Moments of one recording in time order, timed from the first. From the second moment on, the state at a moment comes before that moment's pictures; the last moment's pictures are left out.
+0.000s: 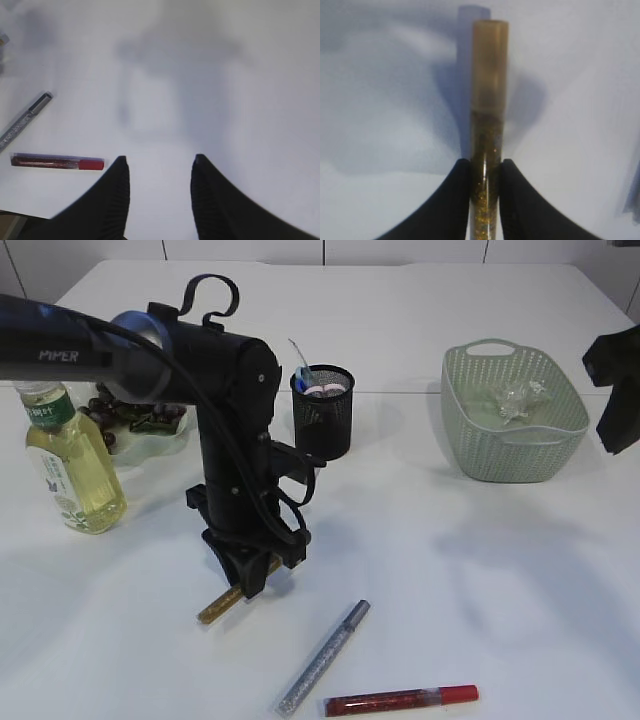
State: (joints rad) left arm -0.59 2.27 -1.66 -0.10 1.19 0.11; right arm 0.25 1.34 -1.27 -0.03 1.24 0.13
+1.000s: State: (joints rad) left arm -0.59 1.80 -1.18 -0.17 0.65 0.09; right arm 0.25 1.34 -1.27 -0.03 1.24 0.13
